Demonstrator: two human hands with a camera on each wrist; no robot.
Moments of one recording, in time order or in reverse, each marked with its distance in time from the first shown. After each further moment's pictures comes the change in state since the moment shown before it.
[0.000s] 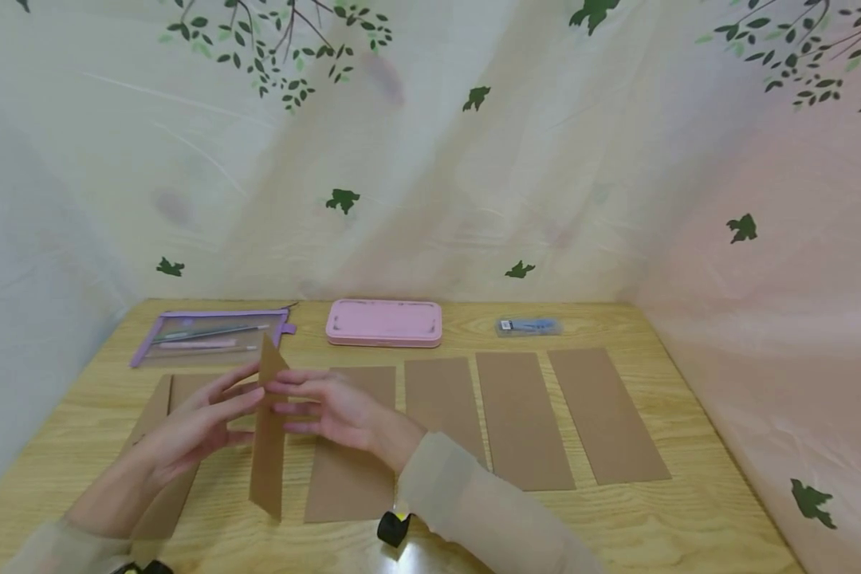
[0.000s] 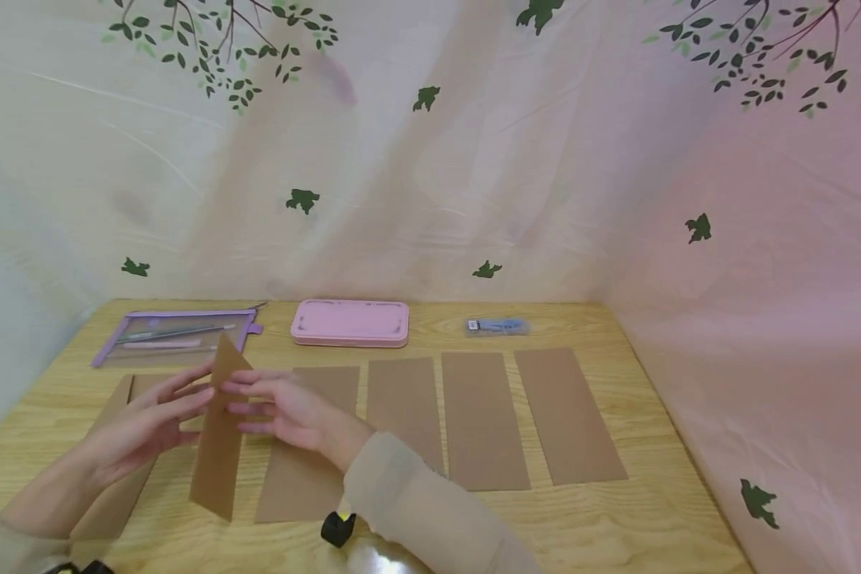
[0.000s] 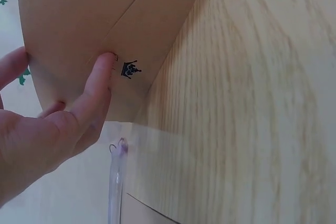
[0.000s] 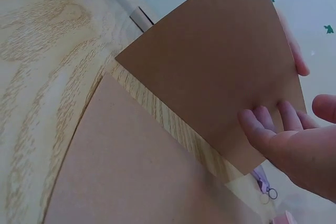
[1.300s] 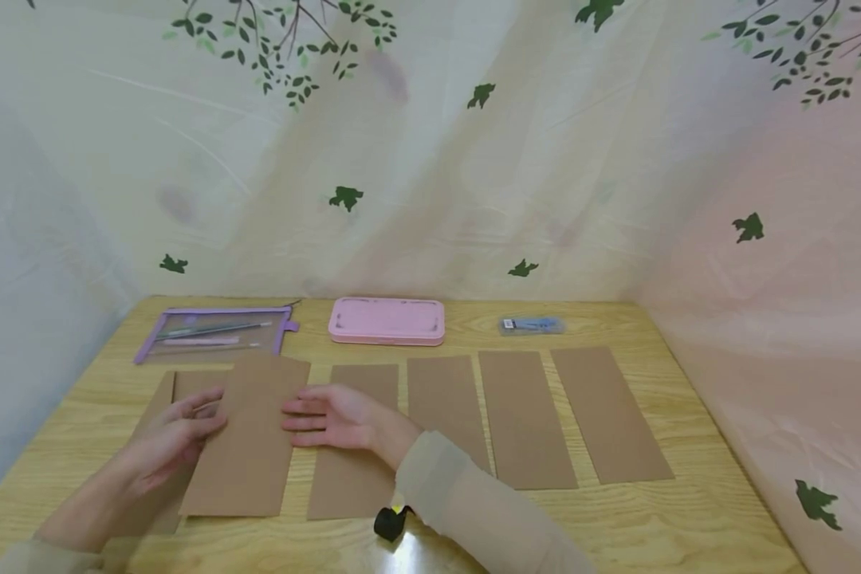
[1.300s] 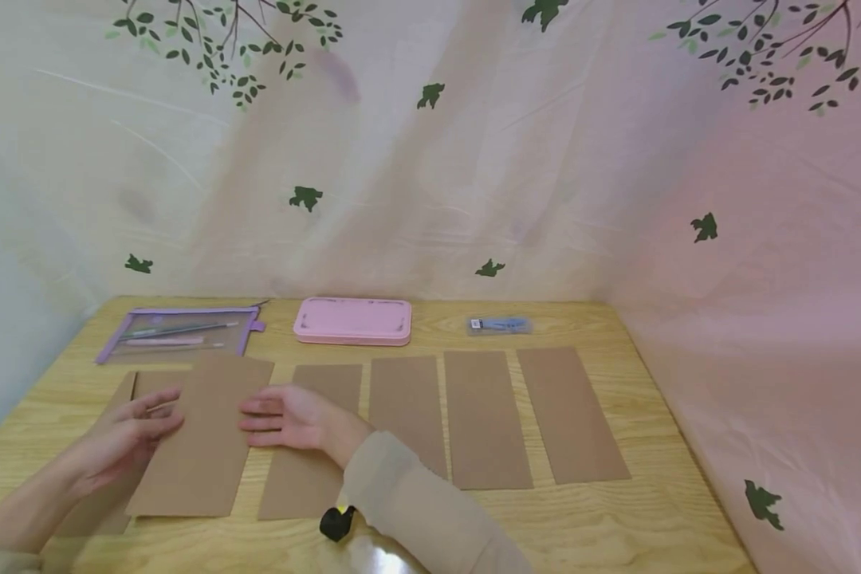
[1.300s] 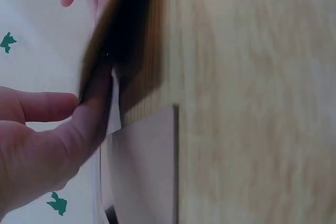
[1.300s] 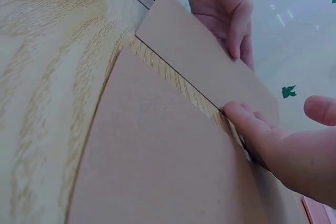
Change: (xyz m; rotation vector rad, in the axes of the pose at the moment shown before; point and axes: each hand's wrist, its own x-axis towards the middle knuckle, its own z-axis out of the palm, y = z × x) left_hand -0.016 -0.041 -0.042 -0.030 0.064 -0.033; right_hand 0.013 0.022 -0.017 0.108 0.069 0.179
